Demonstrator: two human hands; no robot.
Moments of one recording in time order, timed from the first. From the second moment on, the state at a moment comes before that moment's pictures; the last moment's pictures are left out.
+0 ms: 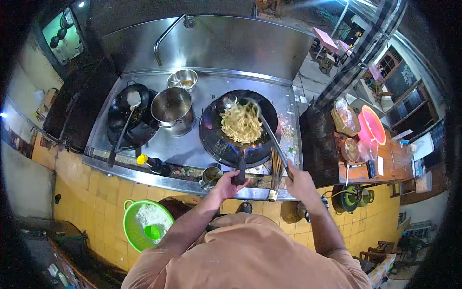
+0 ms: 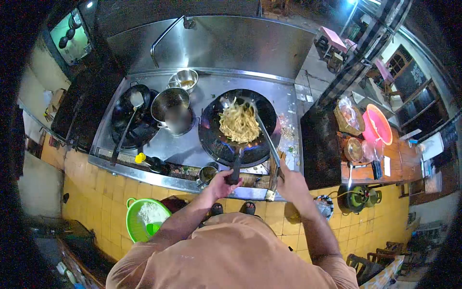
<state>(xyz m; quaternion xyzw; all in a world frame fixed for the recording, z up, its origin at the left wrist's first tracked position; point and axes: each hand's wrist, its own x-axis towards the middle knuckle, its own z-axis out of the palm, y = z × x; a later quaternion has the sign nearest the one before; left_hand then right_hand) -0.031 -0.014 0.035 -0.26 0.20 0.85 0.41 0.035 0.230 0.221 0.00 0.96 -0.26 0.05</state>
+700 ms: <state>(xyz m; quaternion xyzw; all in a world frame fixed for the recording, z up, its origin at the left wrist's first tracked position) -0.041 0.000 0.058 -0.22 0.17 0.84 0.47 0.024 0.277 0.196 0.17 0.75 -0.57 0.29</state>
